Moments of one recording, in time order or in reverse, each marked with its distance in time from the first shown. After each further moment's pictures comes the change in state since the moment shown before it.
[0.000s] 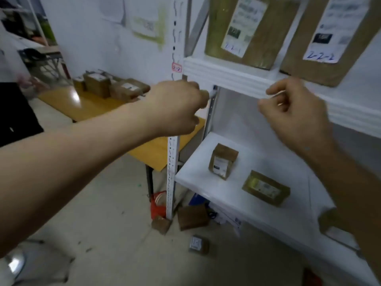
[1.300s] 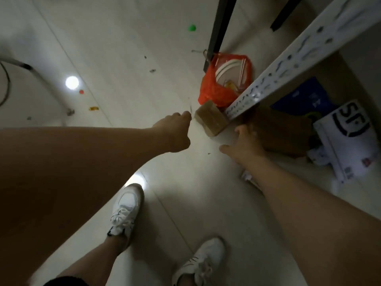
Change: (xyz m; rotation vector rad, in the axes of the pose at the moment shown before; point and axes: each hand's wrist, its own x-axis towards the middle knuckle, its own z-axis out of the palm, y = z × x) left_hand -0.230 -0.021 0.875 -0.660 -0.921 -0.841; right_hand -0.358 0.376 0.768 -0.259 -1.333 0.486
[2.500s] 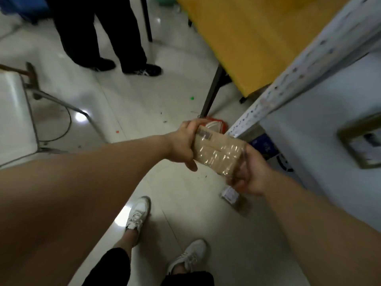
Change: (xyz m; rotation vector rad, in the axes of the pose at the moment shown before) left_hand -0.252 0.070 -0.219 -0.472 -0.049 0.197; right_hand -0.257 -0.078 -0.199 1.093 -0.494 0.344
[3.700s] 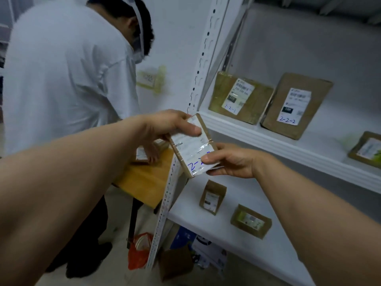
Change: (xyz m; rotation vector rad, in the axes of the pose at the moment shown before) left_hand -0.395 0.366 -0.201 -0.108 -0.095 0.748; right_hand -0.582 0.010 0.120 -0.464 0.241 -0.918
